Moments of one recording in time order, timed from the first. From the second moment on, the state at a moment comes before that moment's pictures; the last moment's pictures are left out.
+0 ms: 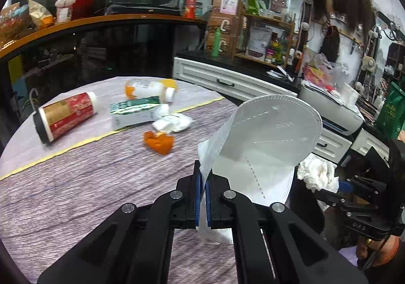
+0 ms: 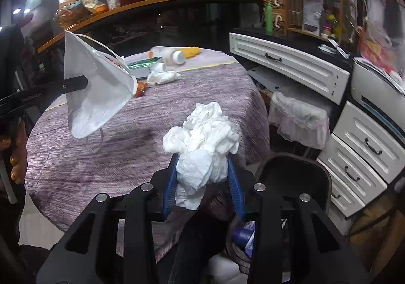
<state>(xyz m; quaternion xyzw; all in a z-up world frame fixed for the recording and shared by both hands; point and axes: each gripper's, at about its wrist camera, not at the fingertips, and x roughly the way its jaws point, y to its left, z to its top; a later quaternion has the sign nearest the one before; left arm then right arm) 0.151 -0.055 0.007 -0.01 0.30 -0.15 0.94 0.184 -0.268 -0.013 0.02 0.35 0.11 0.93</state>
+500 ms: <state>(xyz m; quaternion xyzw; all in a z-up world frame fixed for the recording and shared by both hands) 0.150 -0.131 -0.009 0.01 0.31 -0.21 0.93 0.164 -0.351 -0.060 0.07 0.39 0.02 0.92</state>
